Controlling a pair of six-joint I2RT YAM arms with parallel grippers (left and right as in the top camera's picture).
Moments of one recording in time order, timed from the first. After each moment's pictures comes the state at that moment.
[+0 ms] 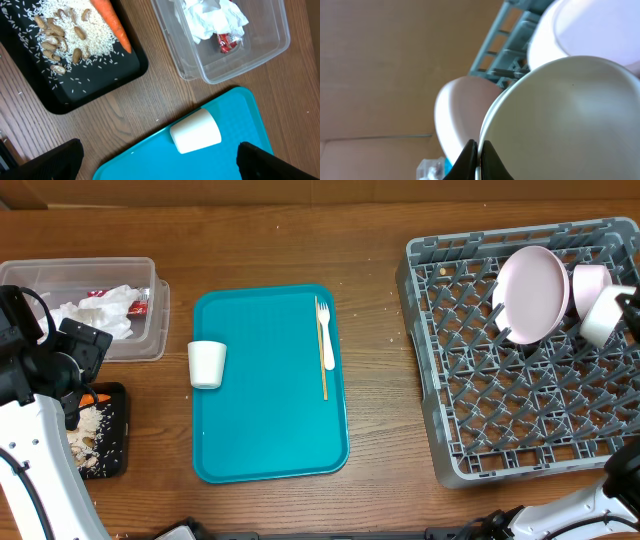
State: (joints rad) left arm 0.47 1.33 1.48 -1.29 -0.02 -0.78; right arm -0.88 1.93 1.57 -0.80 -1.14 0.13
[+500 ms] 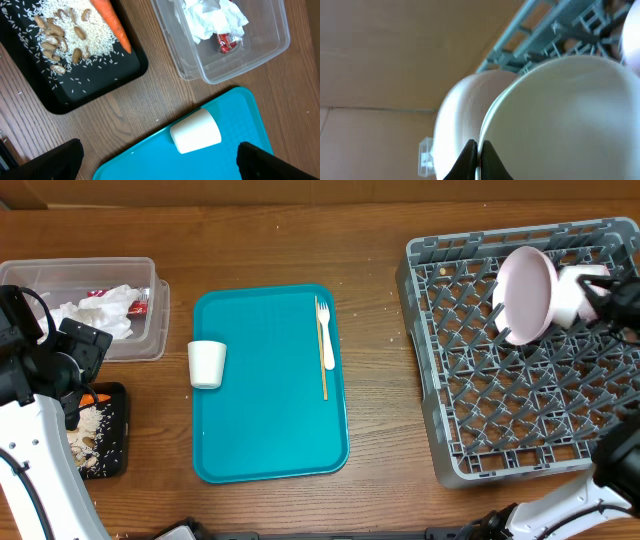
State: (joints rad) left arm 0.47 1.33 1.48 -1.29 -0.02 -0.78; right arm -0.70 1.97 1.57 -0.72 -1.15 0.17
